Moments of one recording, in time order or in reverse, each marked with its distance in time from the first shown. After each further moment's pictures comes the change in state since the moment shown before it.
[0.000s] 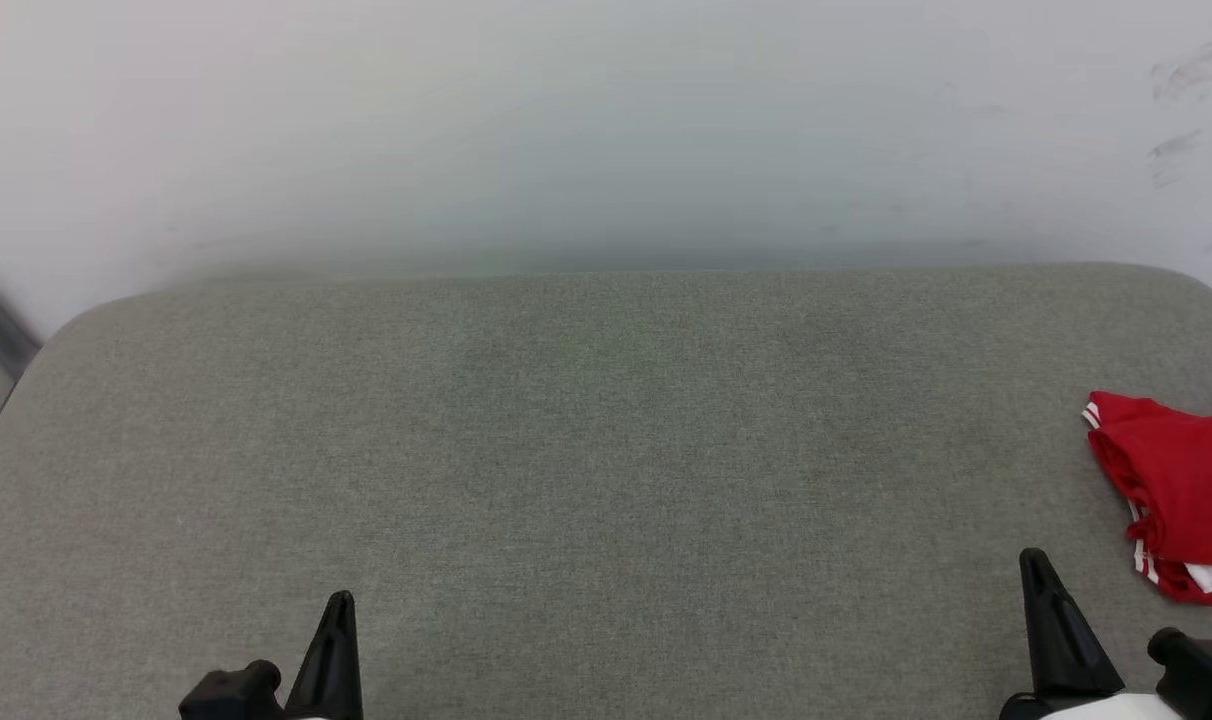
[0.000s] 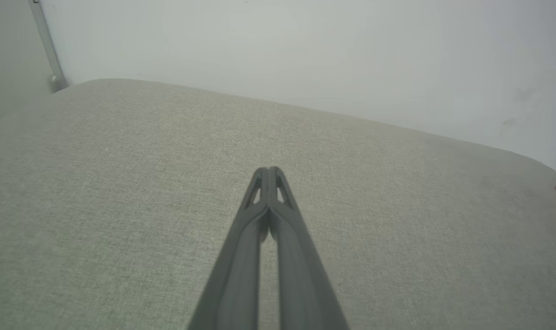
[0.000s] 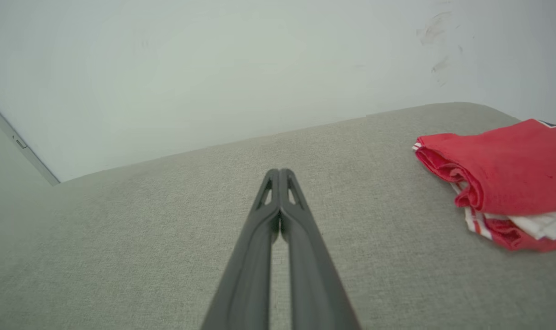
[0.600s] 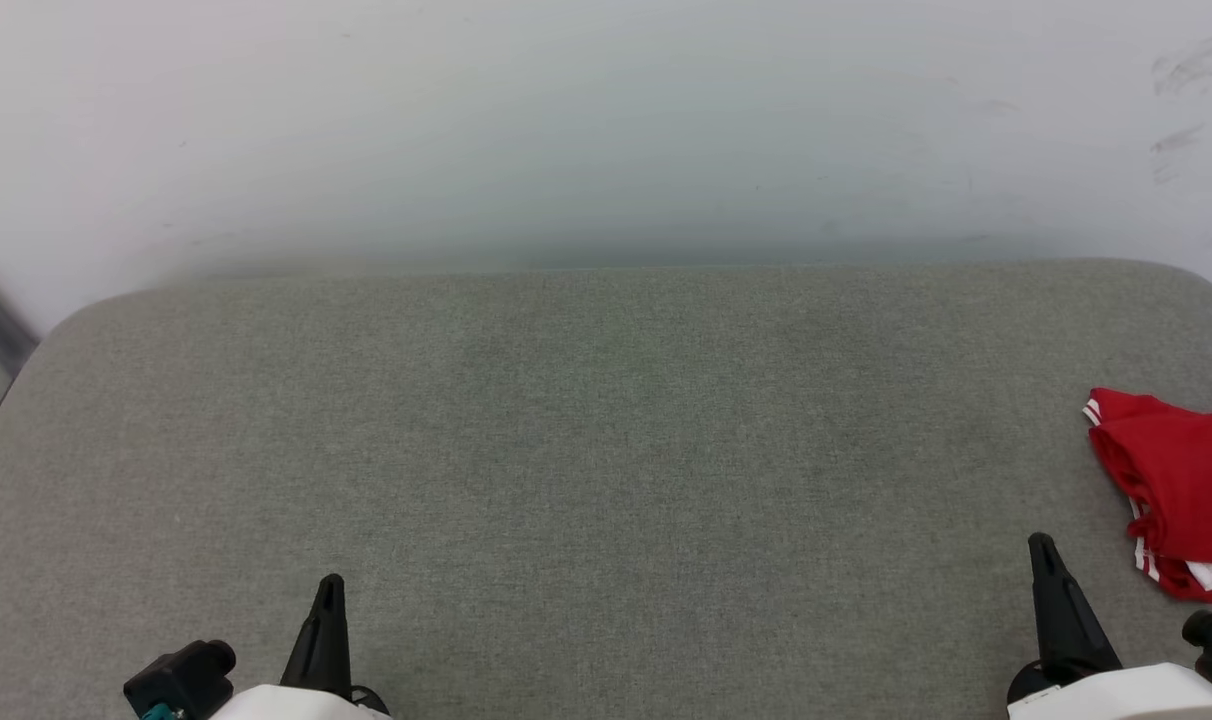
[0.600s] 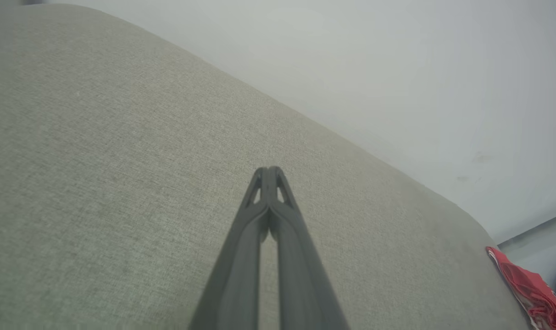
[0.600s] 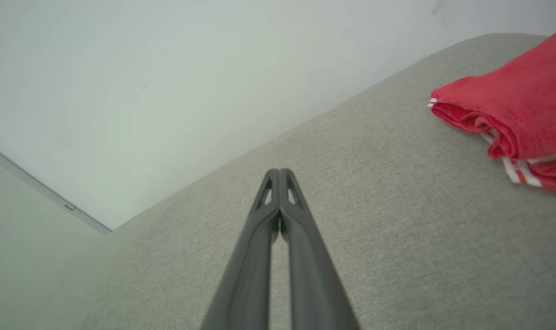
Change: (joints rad) left arm -0.058 0.001 0.029 0.030 -0.326 -0.030 0.075; right arm -0.048 0.000 -0.007 0.031 0.318 0.000 0.071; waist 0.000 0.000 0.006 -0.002
